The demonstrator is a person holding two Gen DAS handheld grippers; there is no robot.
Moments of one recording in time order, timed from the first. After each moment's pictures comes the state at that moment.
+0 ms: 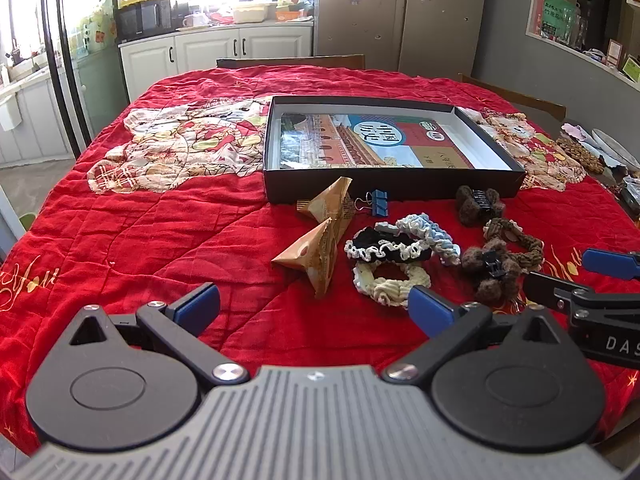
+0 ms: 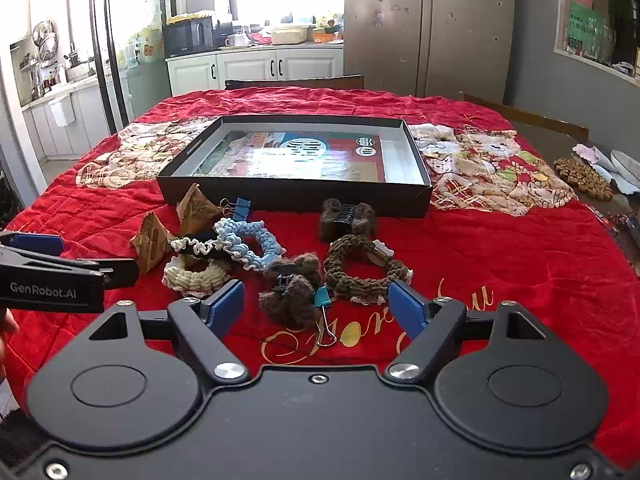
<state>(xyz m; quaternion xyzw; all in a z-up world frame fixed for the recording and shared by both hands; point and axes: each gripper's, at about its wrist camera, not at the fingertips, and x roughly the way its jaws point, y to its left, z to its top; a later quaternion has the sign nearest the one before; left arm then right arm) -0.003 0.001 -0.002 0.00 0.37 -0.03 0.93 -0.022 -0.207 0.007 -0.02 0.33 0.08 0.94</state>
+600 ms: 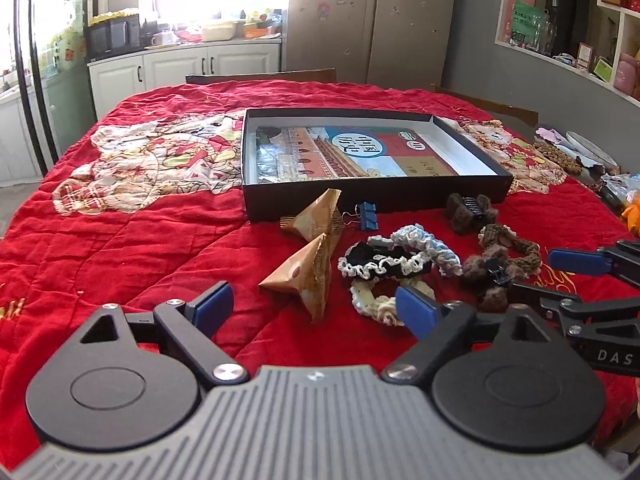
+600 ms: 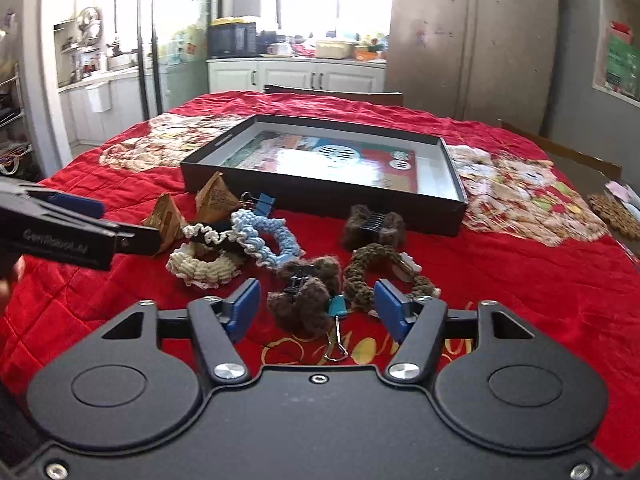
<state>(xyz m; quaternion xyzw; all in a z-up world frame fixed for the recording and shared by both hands) 0.017 0.014 -0.022 0.00 0.33 -0.09 0.94 -0.012 -0.203 -0.021 -0.06 0.29 0.15 0.94</state>
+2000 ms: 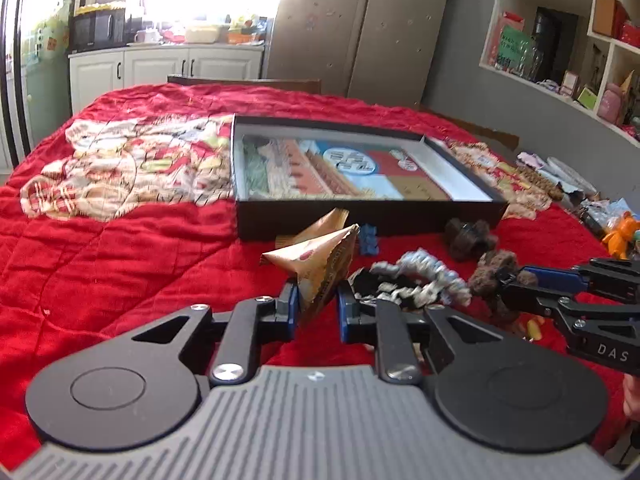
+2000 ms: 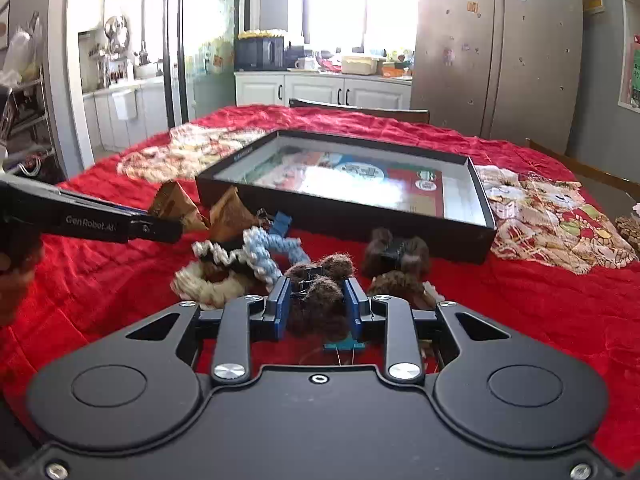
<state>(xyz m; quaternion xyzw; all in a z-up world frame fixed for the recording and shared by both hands) 0.041 0.035 -0.028 -0.05 0.31 -0.14 0.94 0.003 -0.204 -0.018 -0.05 0.26 0.19 0.94</state>
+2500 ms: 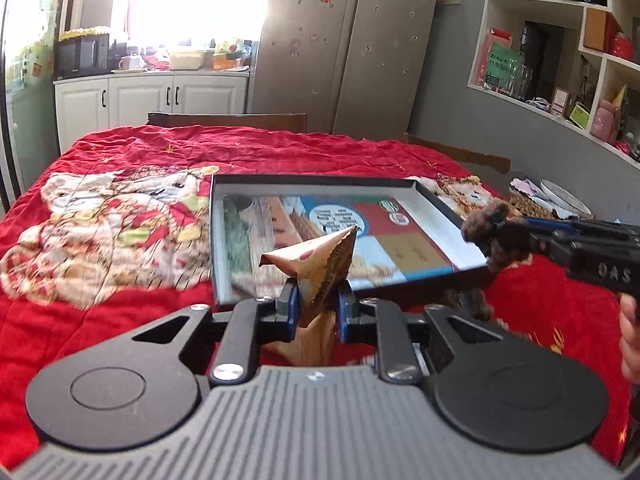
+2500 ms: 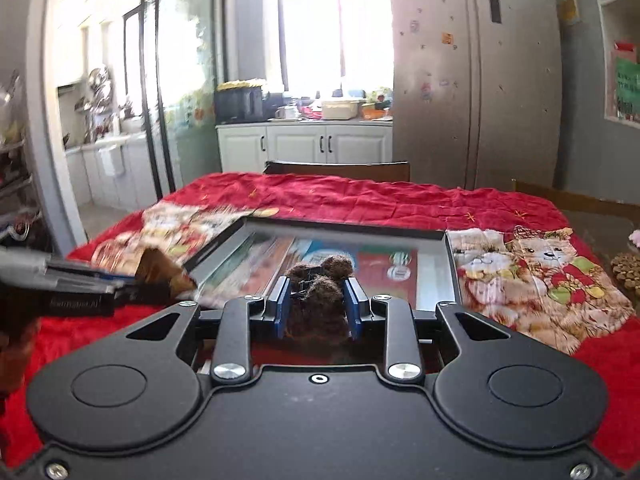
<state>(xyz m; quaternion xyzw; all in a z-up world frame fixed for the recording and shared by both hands) 0.098 0.024 0.004 -0.04 0.28 -0.15 0.95 0.086 -0.224 0.040 0.01 0.22 0.16 0.96</state>
